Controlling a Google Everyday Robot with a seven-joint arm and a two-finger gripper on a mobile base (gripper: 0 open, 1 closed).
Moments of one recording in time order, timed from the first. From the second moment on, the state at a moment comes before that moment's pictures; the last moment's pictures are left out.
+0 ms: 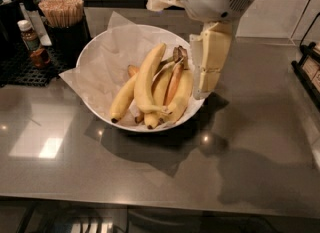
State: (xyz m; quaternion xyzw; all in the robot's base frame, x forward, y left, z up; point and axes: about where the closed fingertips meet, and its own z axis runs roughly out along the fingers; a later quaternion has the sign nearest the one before) arm 0.453 -0.019 1.022 -0.82 0.51 0.06 0.24
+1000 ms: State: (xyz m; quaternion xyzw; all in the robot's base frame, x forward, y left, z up) arm 0.511 -0.009 0.978 -0.82 0.54 0.08 0.20
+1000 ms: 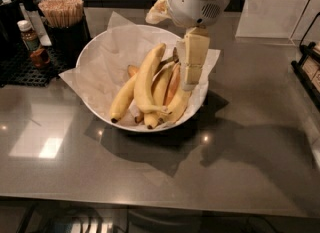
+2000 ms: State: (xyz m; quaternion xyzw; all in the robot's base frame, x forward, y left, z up) arm 0.500 0.056 0.966 -0.91 0.35 0.12 0.20
